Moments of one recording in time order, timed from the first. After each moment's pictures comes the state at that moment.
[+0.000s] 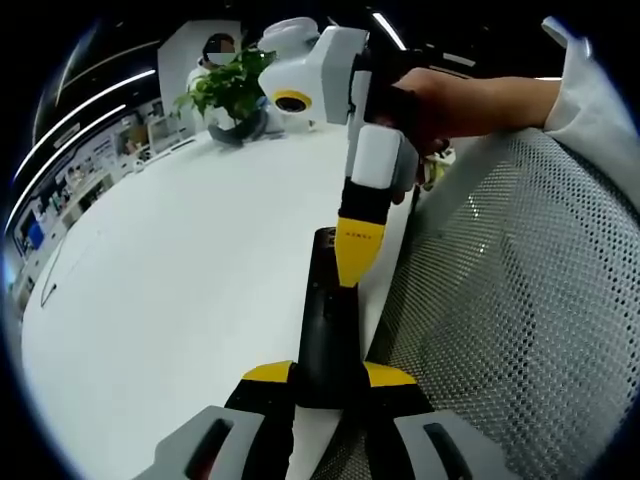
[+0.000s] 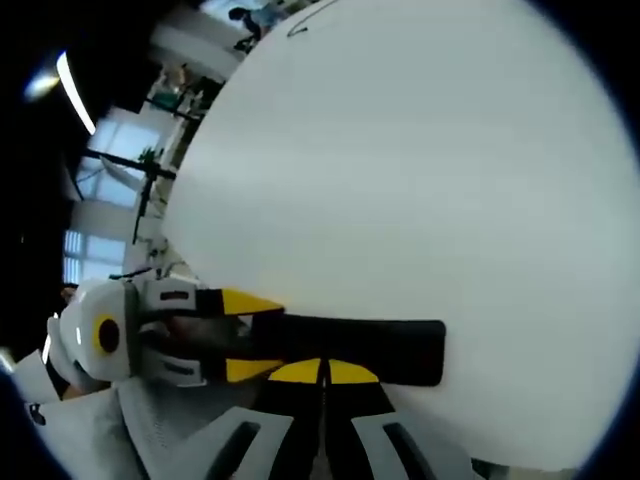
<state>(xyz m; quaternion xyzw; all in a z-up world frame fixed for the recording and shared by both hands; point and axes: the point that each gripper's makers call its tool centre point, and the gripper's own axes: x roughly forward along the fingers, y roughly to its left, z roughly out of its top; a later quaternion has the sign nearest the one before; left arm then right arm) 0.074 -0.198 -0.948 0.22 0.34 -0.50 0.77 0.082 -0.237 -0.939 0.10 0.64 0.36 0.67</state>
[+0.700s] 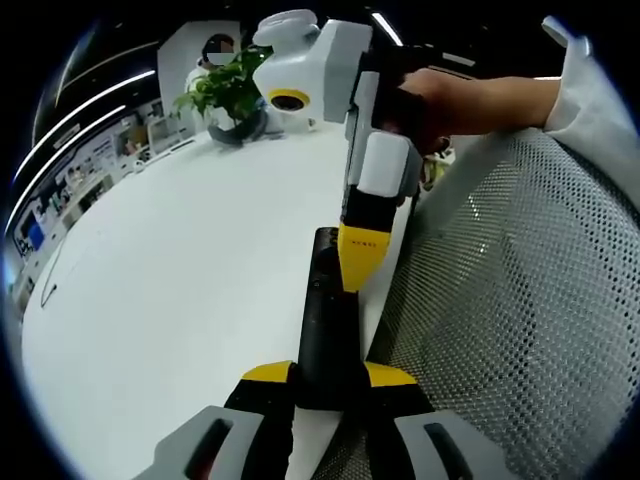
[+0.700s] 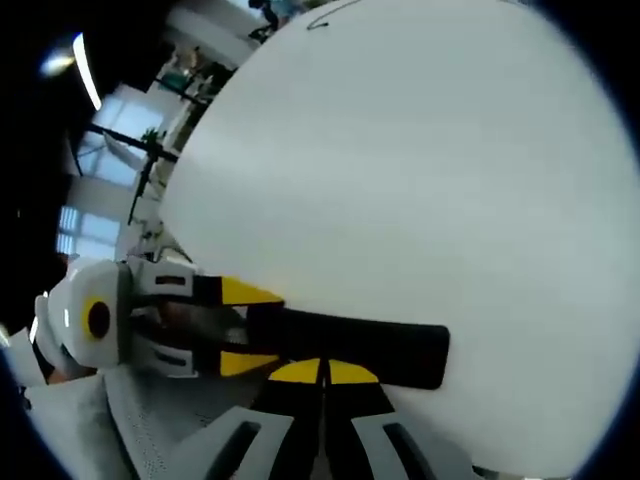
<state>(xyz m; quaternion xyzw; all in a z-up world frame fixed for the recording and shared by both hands) 0.074 -0.198 -0.948 0.22 0.34 -0.50 0.77 0.080 -0.238 -0.942 0.07 0.64 0.36 0.67</state>
